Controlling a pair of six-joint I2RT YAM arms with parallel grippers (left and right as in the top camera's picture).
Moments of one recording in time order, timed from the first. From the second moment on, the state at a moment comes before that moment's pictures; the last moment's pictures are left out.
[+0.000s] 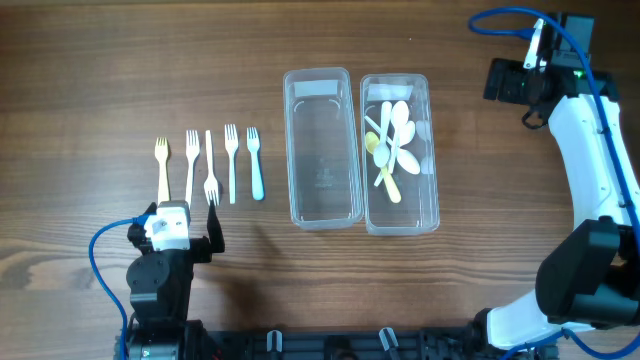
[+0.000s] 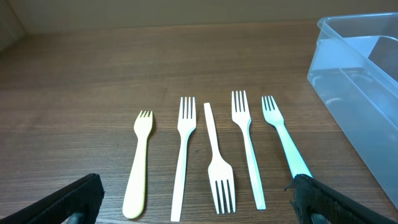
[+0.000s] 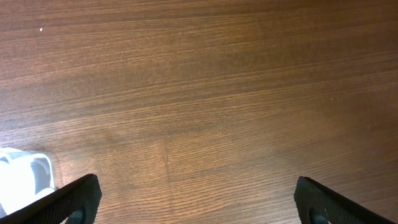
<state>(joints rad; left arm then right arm) 0.03 0.15 0.10 -0.29 -0.03 0.04 -0.14 1.74 1.45 -0.68 0.14 0.02</state>
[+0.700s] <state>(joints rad) 0.03 0.15 0.10 -0.19 0.02 -0.08 -0.14 1.74 1.45 -0.68 0.14 0.02</state>
